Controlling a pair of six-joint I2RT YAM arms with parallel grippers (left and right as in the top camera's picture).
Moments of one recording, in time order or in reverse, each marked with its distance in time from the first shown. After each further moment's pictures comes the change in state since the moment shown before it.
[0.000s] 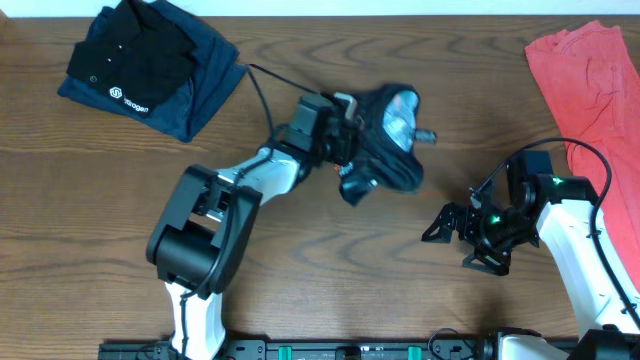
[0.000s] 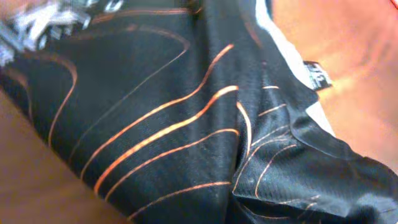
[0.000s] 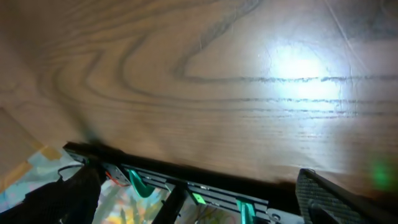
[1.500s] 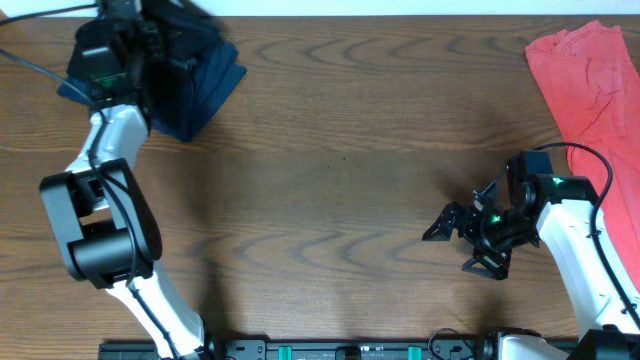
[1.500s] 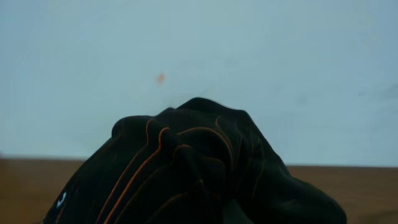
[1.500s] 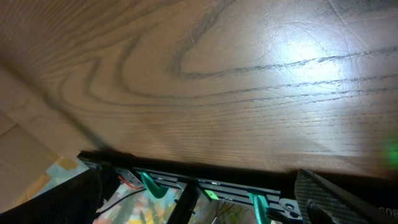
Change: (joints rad) left arm 0.715 0.012 0.298 0.240 -0.170 0.293; right arm 0.000 0.000 0.001 -0.015 0.000 0.108
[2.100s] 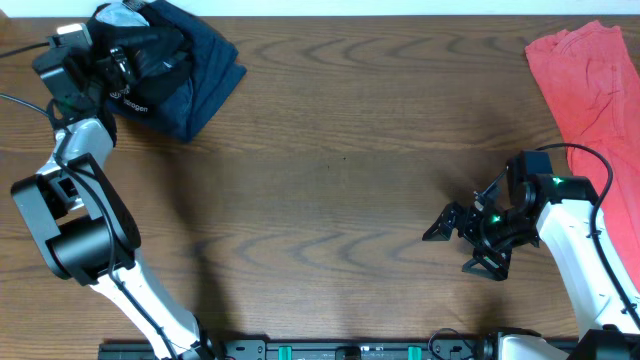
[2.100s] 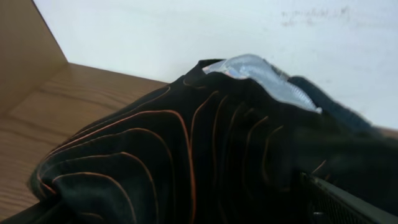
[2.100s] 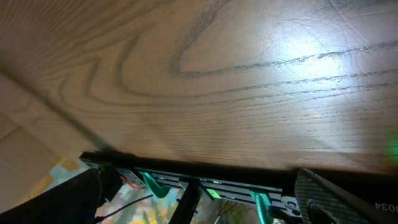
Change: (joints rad) left arm 0.161 0.083 0.000 -0.077 0.002 -0.083; right arm 0.000 0.000 0.000 -0.004 0.000 0.015
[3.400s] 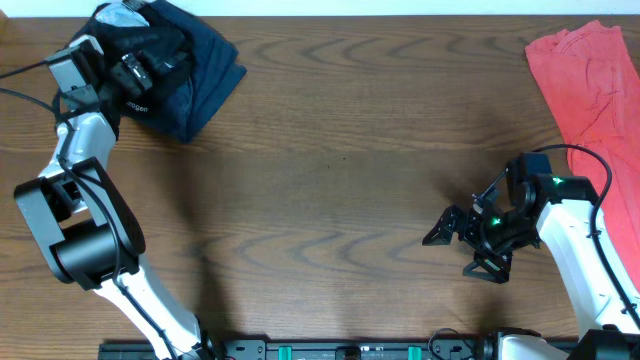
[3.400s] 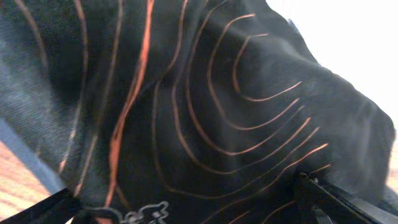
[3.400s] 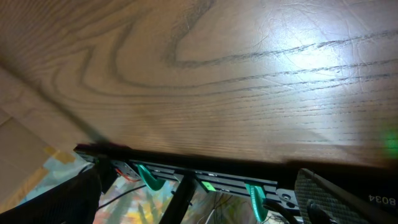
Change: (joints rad) left arm -0.032 -0.042 0.023 -0.323 0.053 -0.242; right arm 0.000 0.000 0.000 -0.036 0.000 -0.040
